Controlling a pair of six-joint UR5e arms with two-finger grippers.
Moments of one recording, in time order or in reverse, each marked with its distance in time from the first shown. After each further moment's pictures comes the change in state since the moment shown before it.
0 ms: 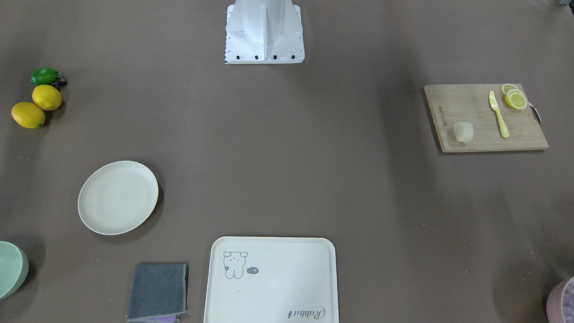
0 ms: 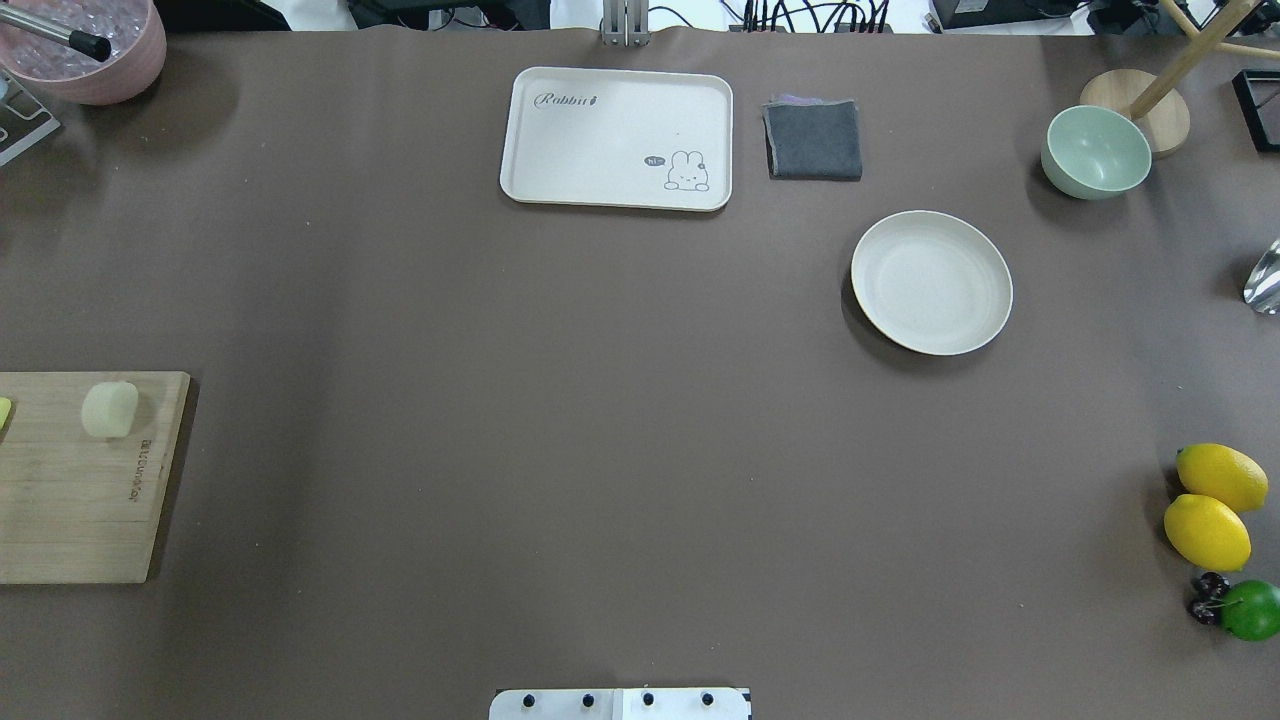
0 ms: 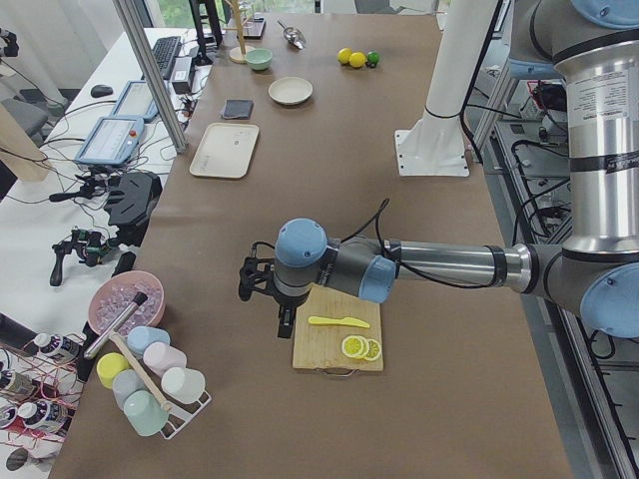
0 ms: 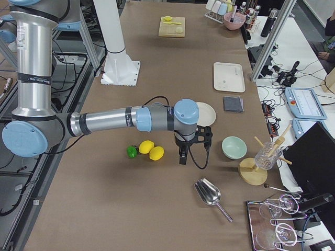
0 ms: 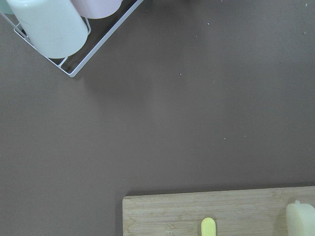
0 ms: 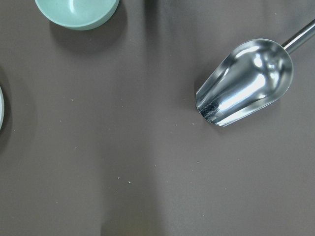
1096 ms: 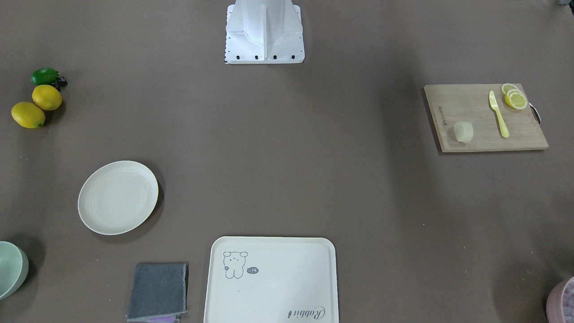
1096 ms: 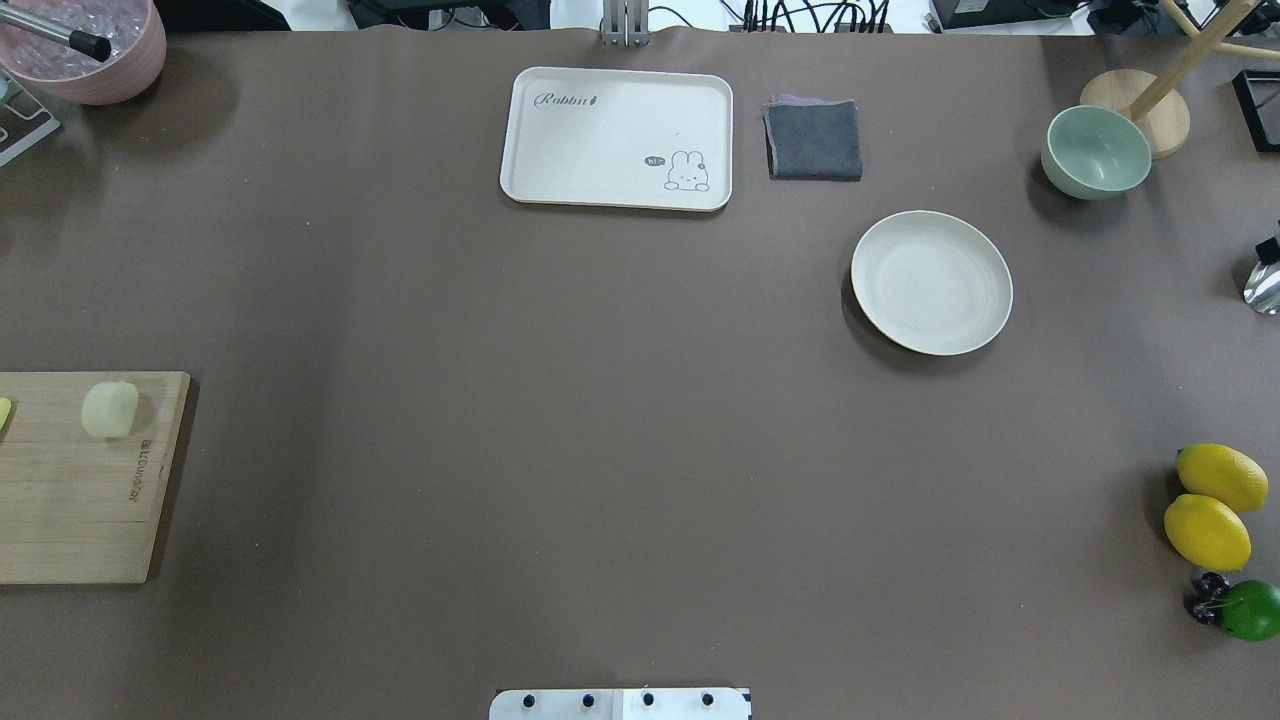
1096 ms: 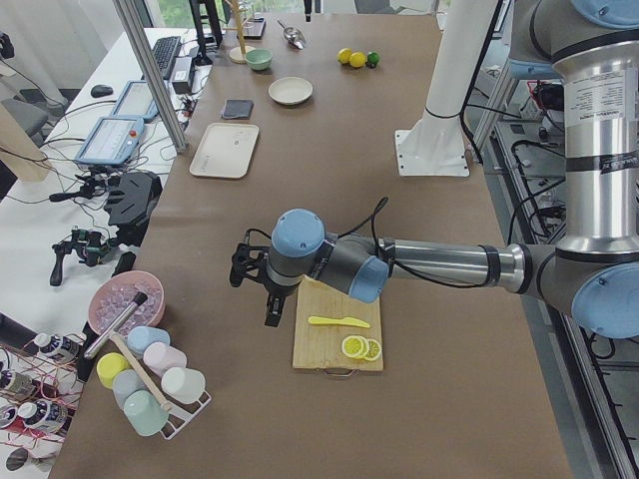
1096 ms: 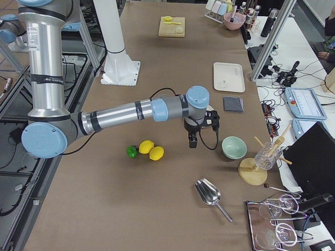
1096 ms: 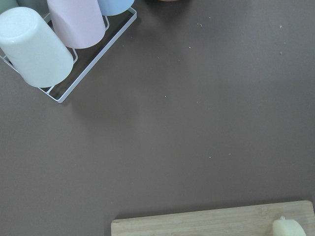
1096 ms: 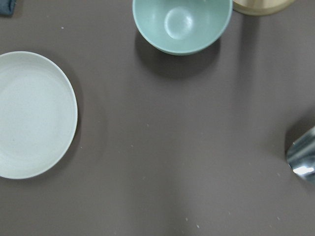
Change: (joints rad) left arm 0.002 -0.029 0.022 -0.151 -0.005 -0.081; right arm -0.188 0.116 -0.045 0.187 0.008 0.149
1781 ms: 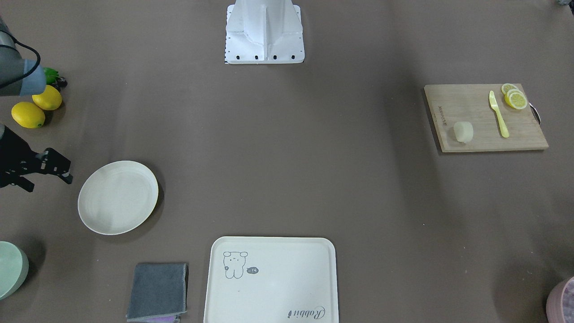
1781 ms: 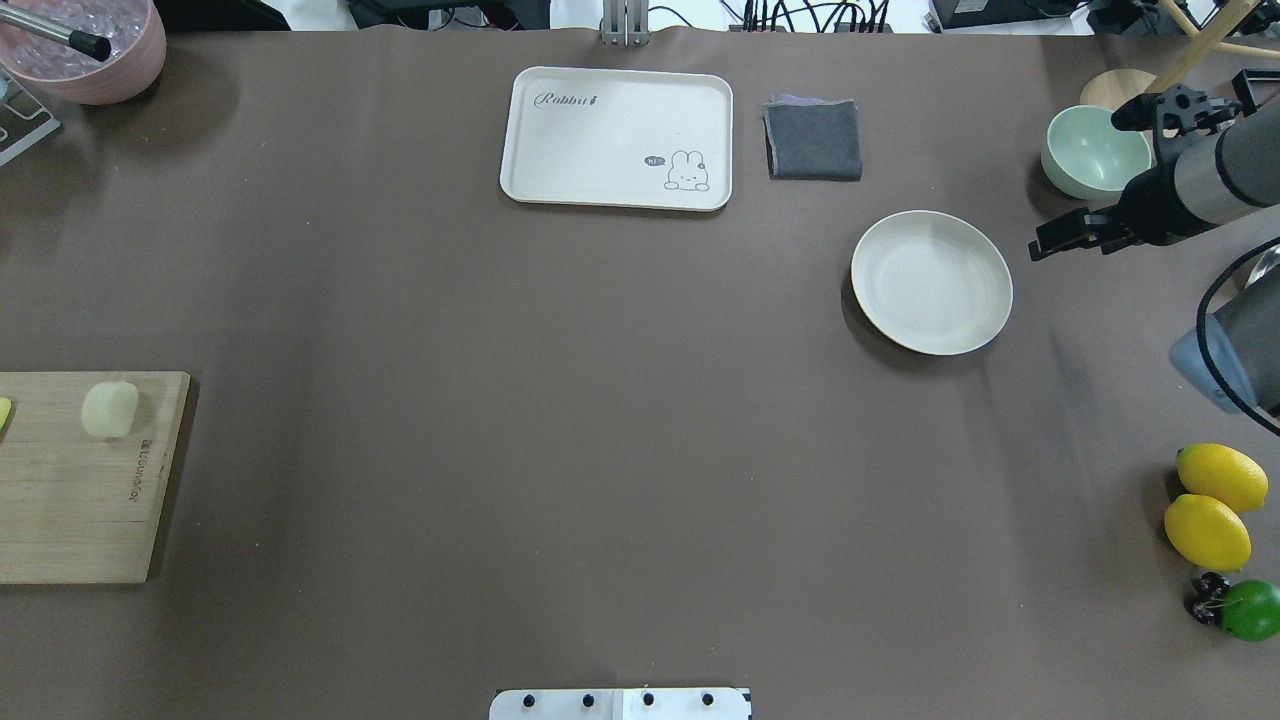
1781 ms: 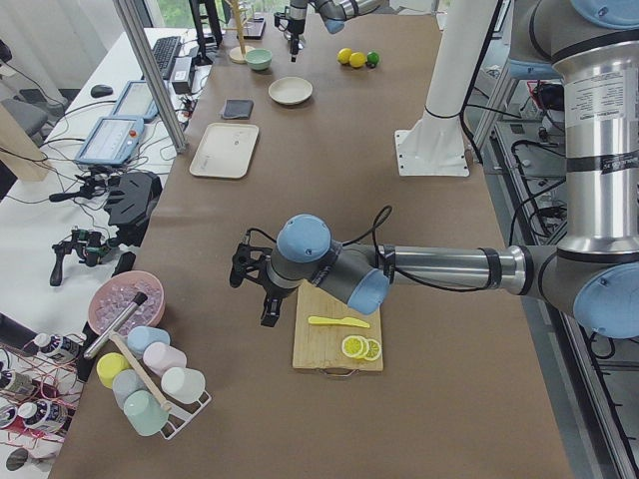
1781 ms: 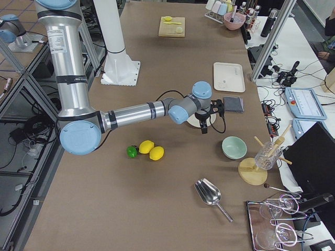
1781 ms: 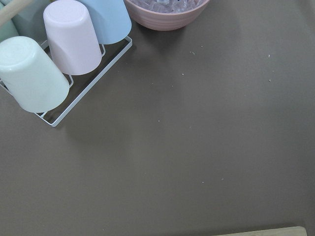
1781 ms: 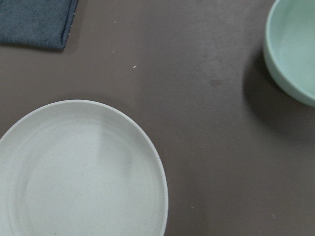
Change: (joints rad) left arm 0.001 0.006 0.030 -0.125 0.005 -0.071; right arm -0.330 0.139 -0.220 0.481 -0.234 0.477
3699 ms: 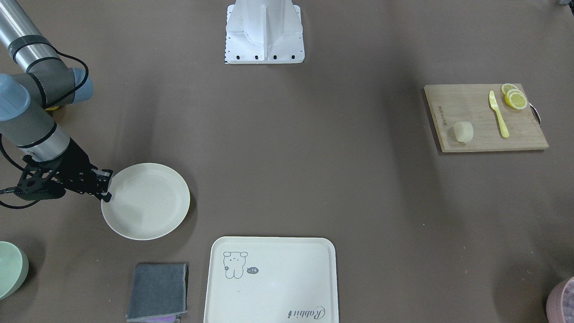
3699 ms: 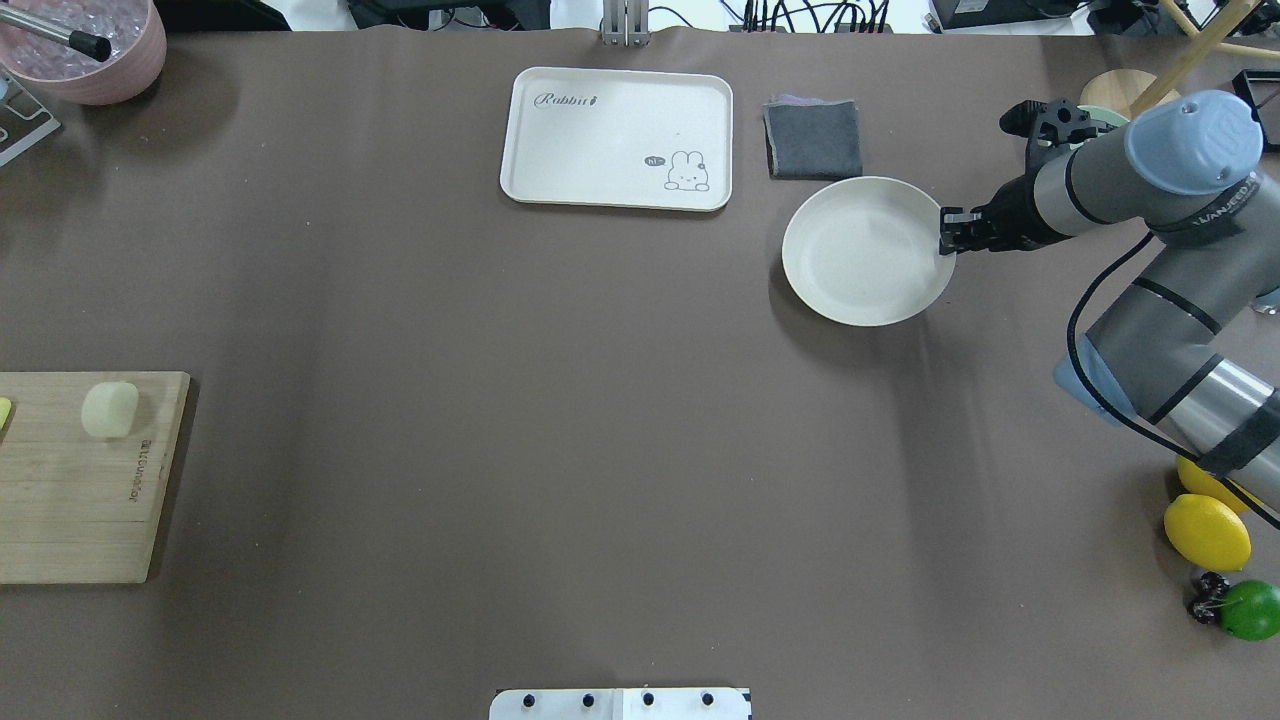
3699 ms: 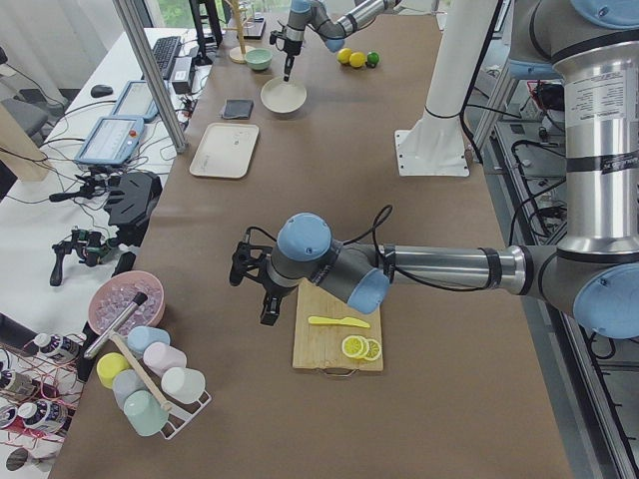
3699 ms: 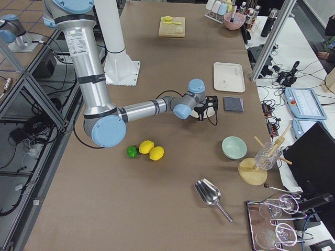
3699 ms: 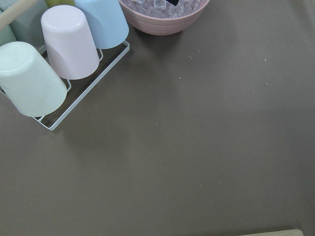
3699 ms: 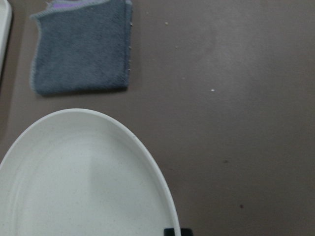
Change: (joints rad) left arm 0.000 0.000 -0.002 -0.003 0.000 -0.004; right arm -0.109 0.144 -0.034 0.058 -0.112 0.356
